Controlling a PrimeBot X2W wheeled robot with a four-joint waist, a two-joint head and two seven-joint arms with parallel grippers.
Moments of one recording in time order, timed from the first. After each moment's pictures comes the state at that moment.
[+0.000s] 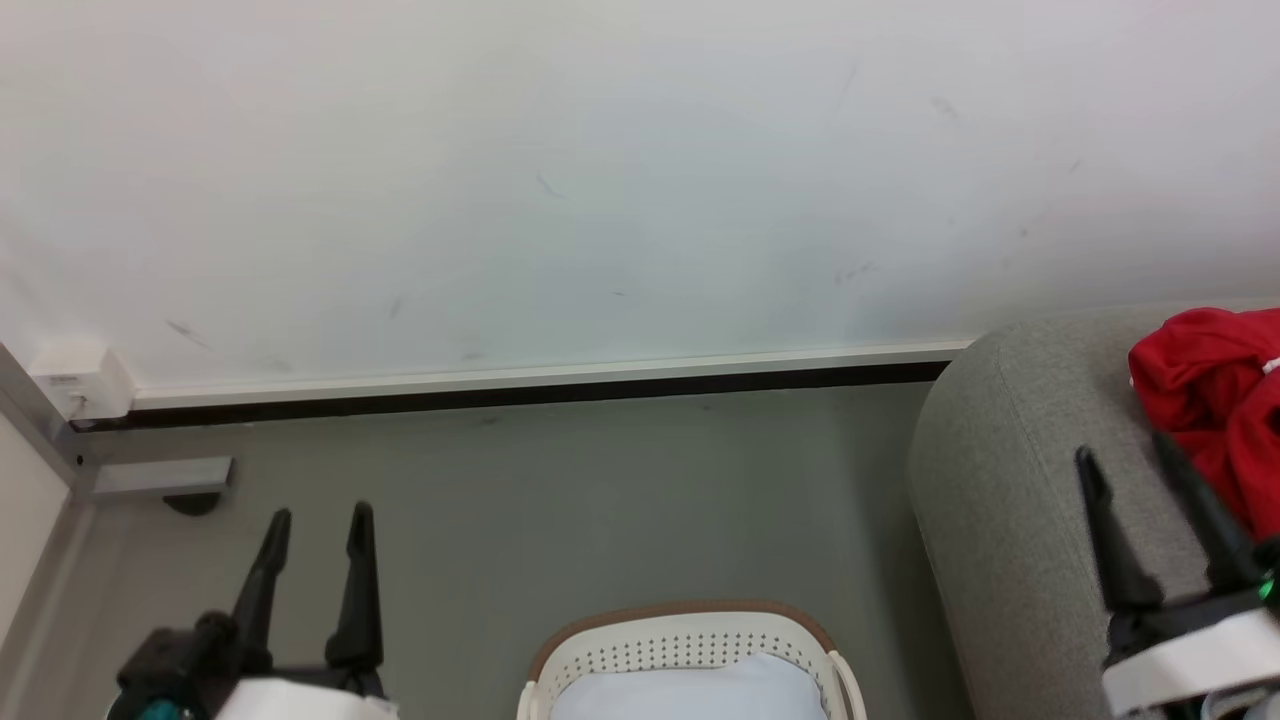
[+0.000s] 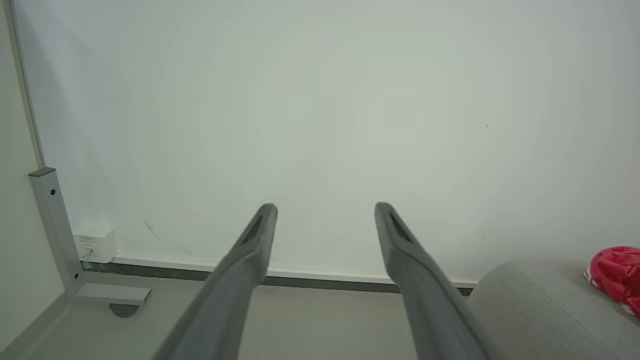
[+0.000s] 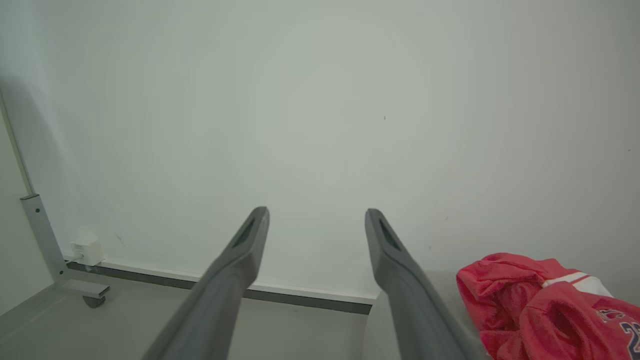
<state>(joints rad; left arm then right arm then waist) -0.05 0.20 -0.13 0.05 -0.37 0.06 -0.26 -0.23 -0.37 0.22 0.24 0.51 0.13 -0.26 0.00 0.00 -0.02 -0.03</state>
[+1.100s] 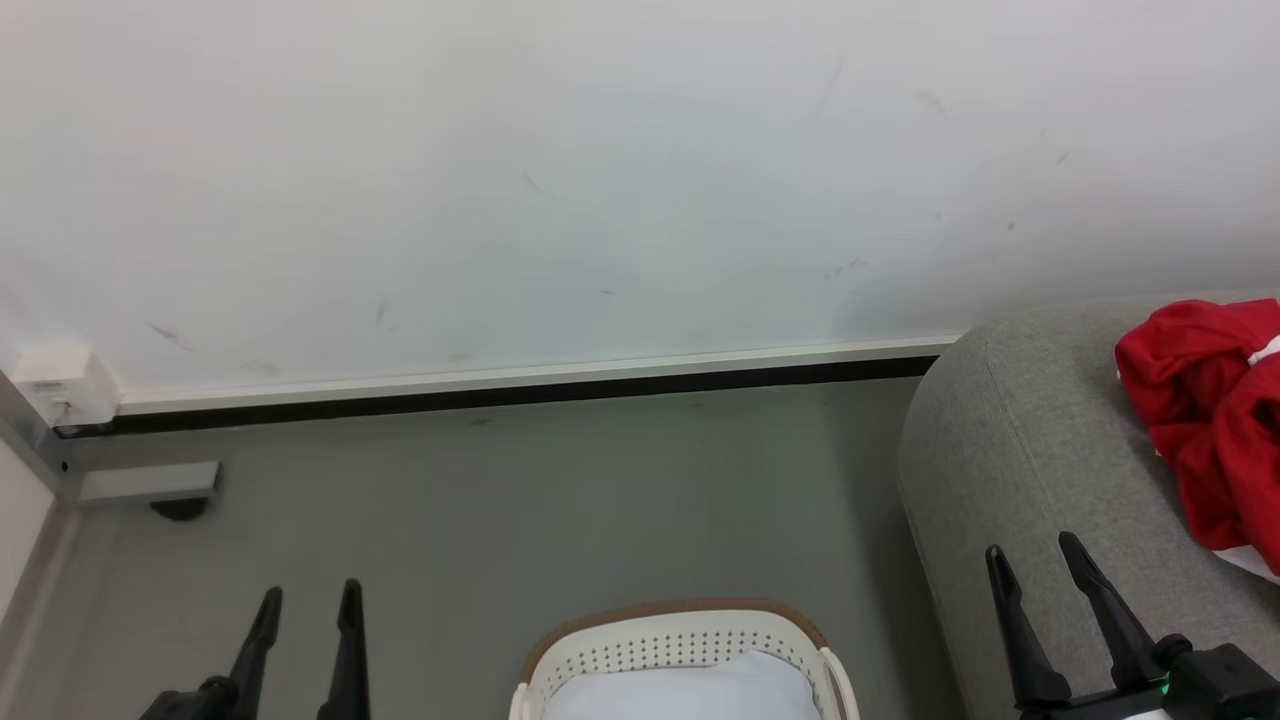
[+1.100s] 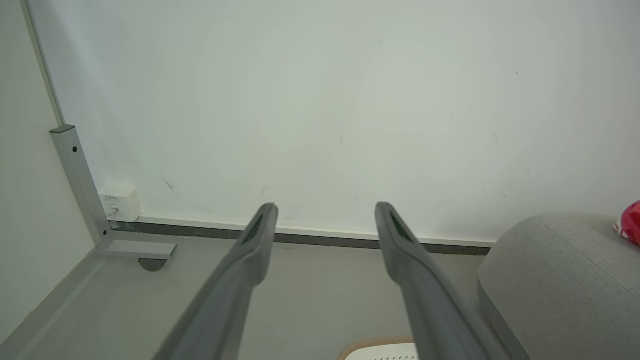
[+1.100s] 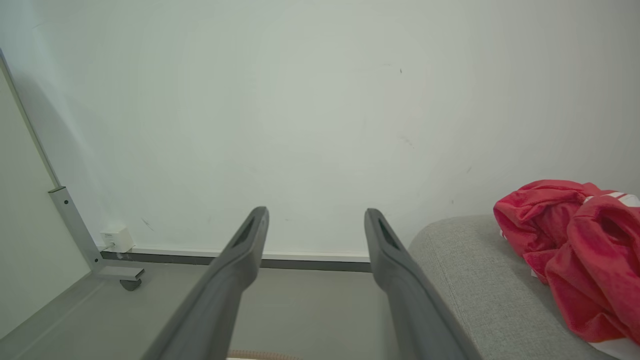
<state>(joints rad) 0.04 0.05 0.08 0.16 -0.16 -0.11 -0.26 -0.03 -0.16 0.17 0.16 0.36 0.13 -0.26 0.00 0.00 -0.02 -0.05</state>
